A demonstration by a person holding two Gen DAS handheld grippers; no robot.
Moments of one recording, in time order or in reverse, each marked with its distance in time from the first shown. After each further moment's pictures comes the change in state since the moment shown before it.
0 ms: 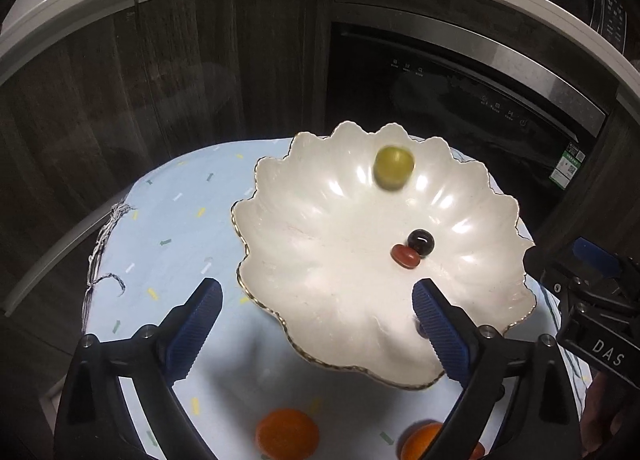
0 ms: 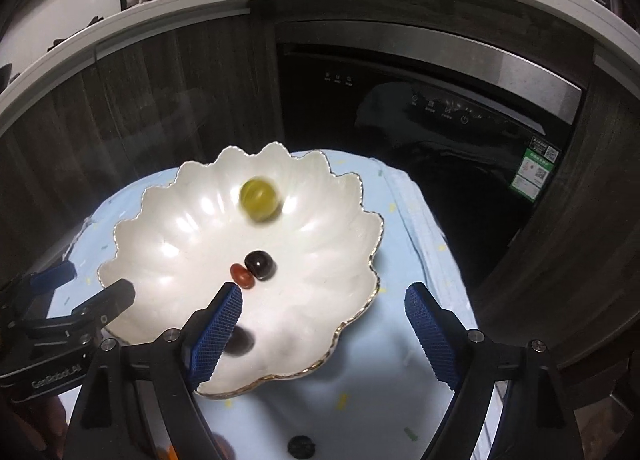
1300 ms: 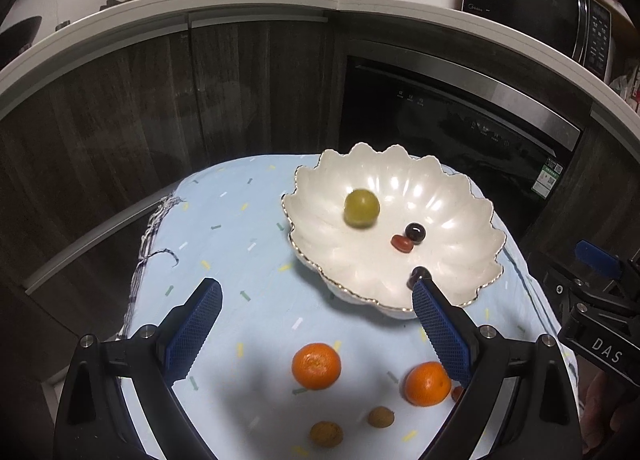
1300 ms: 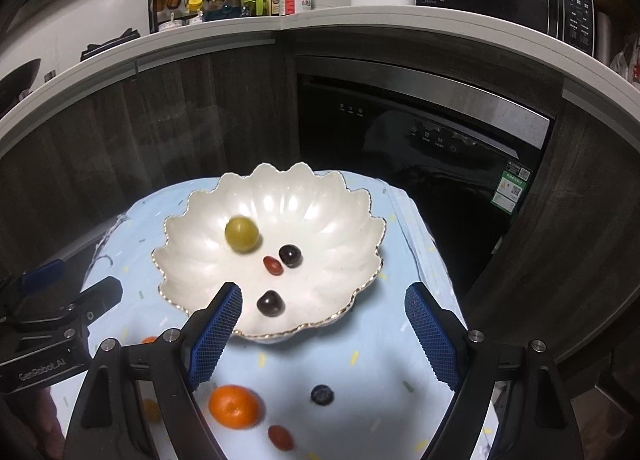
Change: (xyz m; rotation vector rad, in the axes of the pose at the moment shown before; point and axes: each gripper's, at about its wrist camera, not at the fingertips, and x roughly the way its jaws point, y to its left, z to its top) left arm -0.086 0.021 -0.036 -0.032 -0.091 0.029; right arm -0.079 0.022 -0.025 -0.044 -0.081 0.009
